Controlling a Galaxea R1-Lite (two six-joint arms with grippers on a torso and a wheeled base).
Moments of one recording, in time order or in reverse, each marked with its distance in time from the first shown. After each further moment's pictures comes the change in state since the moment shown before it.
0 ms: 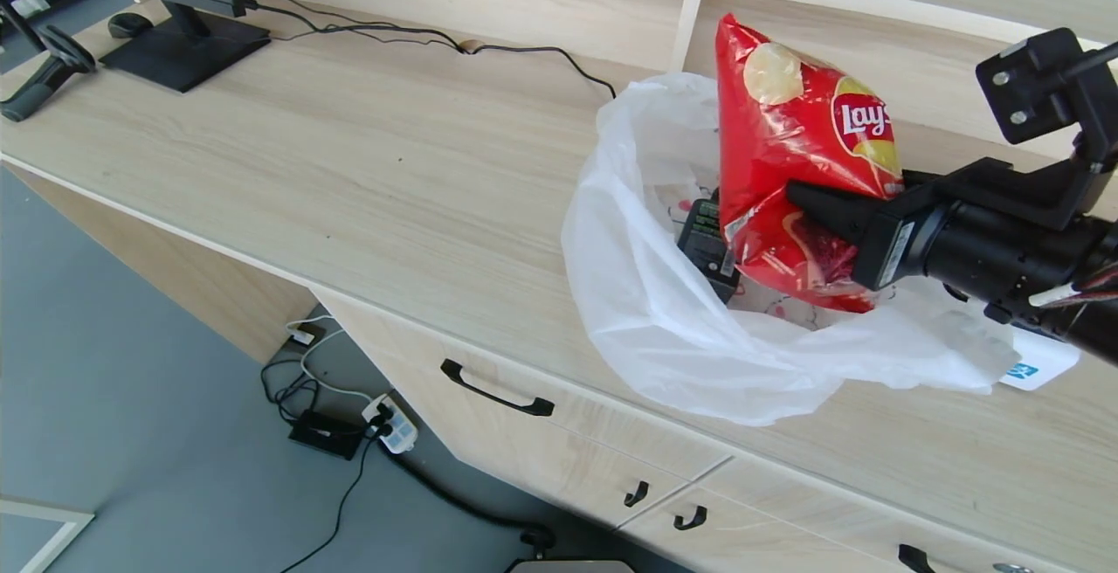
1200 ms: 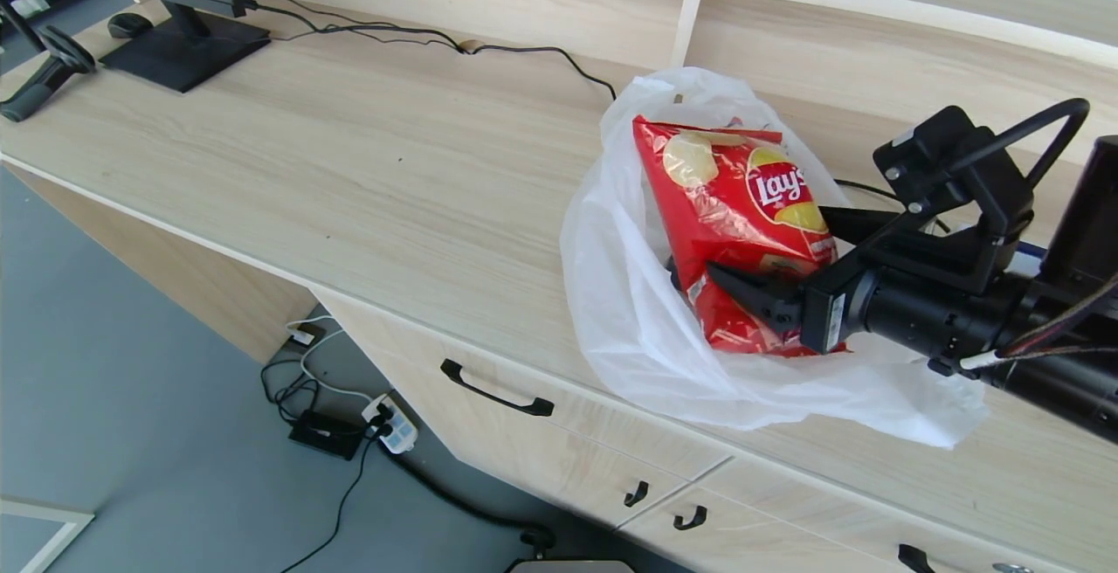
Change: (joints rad) left arm 0.000 0.000 0.000 0.002 0.000 -0.005; right arm 0.079 0.052 0.056 -0.003 0.005 -0.068
